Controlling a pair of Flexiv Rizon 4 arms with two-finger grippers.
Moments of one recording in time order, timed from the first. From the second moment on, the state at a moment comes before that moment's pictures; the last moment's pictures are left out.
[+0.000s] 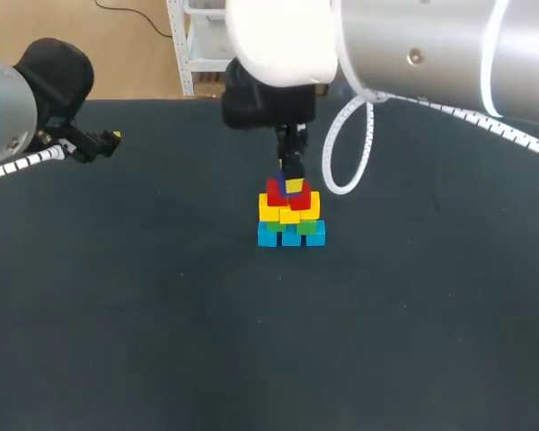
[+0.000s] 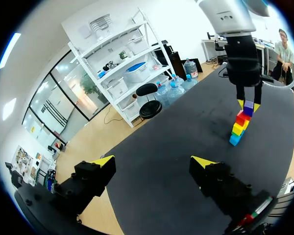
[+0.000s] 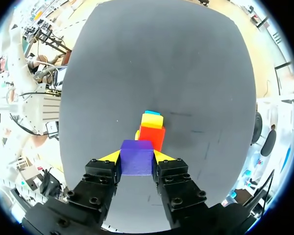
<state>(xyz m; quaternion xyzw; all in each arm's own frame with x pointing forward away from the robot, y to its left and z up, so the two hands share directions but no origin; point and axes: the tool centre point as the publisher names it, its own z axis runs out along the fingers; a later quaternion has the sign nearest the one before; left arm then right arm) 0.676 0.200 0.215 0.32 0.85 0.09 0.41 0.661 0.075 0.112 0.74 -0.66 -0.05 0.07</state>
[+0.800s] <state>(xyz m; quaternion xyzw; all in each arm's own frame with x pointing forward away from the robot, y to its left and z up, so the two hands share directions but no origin) 0.676 0.200 0.215 0.32 0.85 0.09 0.41 0.661 0.074 0.110 0.74 -0.66 -0.09 0.07</state>
